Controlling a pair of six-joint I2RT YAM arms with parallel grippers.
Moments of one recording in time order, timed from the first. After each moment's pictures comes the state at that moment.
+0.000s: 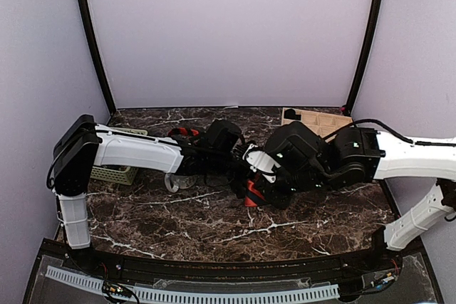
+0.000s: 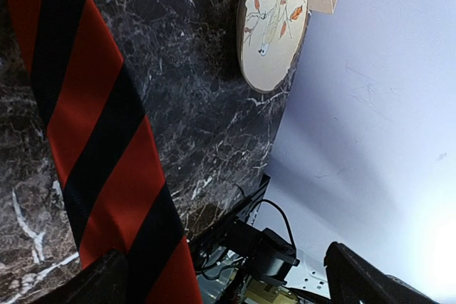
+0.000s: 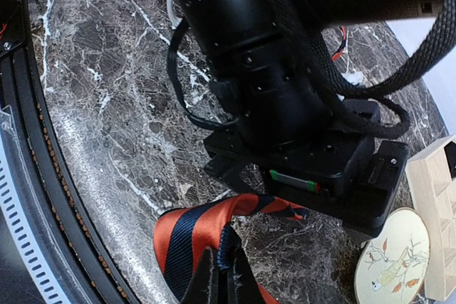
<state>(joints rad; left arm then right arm) -0.98 1.96 1.37 -0.03 0.39 -1.50 1.28 1.36 1.23 -0.75 0.29 0.06</state>
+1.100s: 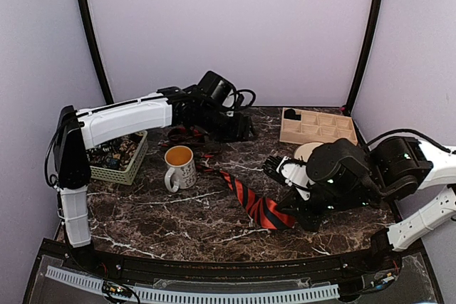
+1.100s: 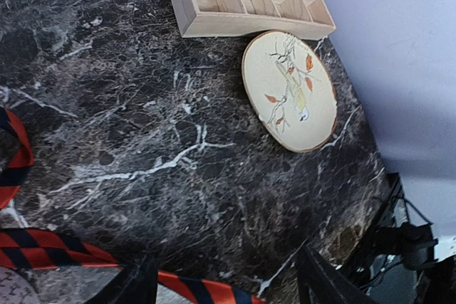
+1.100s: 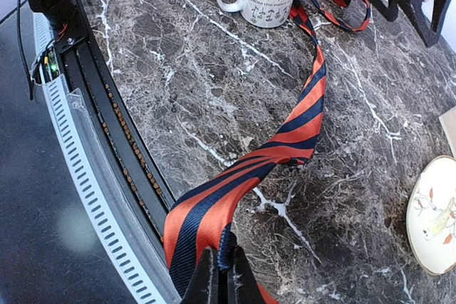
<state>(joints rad) -0.86 1.98 1.77 -0.55 0.19 -0.64 1.48 1.14 1.17 -0.91 0.30 0.34</state>
